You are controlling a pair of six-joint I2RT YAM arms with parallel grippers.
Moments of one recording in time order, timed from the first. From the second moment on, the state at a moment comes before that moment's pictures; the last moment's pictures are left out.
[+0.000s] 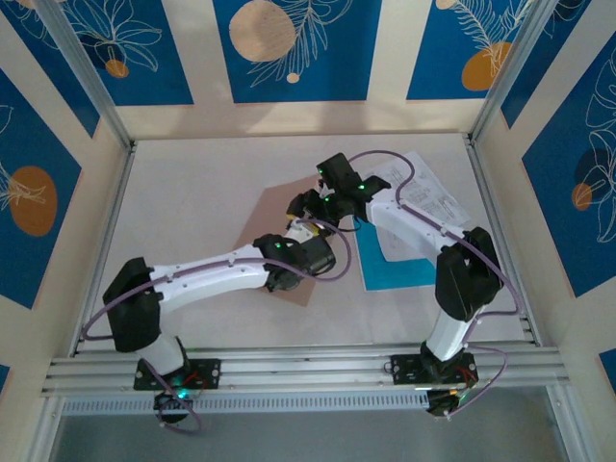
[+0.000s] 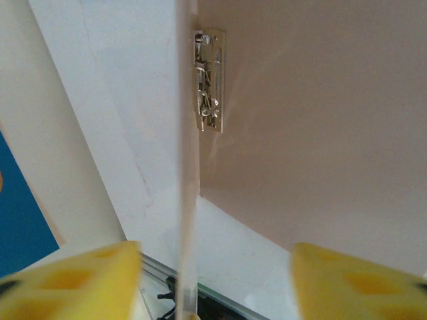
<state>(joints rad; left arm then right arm) -1.09 1.60 1.28 -1.03 -0.74 -0.47 0.61 1.71 1.41 -0.64 -0.42 1.06</state>
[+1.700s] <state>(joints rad) 0.12 0.83 0.96 -1.14 -0.01 -0.57 0.59 1.96 1.25 -0.63 -0.38 1.01</state>
